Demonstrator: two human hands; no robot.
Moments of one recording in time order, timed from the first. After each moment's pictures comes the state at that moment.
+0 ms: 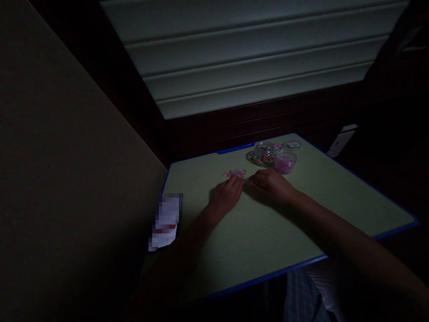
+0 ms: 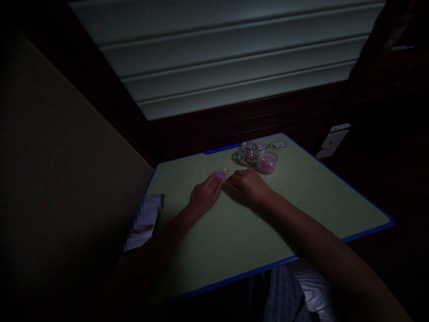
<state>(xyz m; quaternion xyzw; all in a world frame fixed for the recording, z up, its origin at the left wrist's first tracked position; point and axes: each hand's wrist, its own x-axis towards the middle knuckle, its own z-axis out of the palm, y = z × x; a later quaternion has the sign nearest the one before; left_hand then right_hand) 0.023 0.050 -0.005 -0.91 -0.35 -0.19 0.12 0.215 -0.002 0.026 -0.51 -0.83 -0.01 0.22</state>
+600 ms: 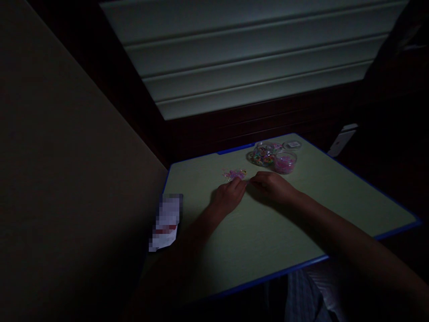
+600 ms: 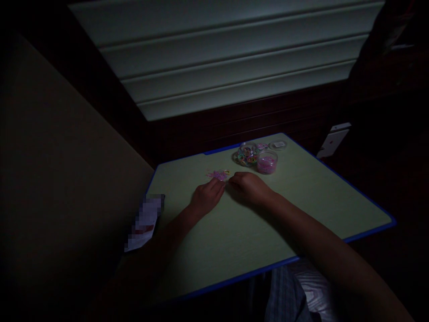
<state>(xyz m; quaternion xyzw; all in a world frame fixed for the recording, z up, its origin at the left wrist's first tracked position) 0.021 0.052 -0.012 -0.93 -0.28 -0.19 0.16 0.211 -0.004 0.027 -0.50 -0.82 0.06 0.26</state>
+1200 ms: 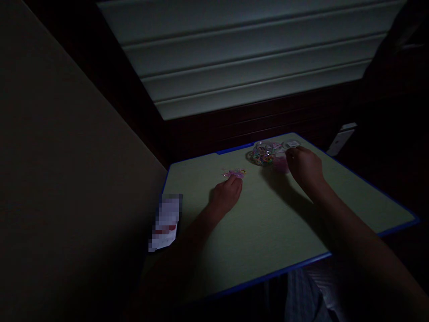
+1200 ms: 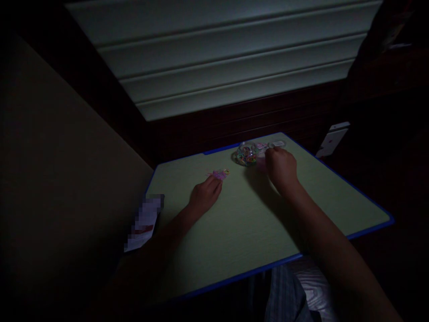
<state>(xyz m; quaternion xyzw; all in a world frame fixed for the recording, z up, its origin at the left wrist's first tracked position) 0.022 0.052 -0.004 -0.92 -0.36 -0.16 0.11 0.271 -0.007 0.049 -0.78 -0.57 -0.20 0.18</state>
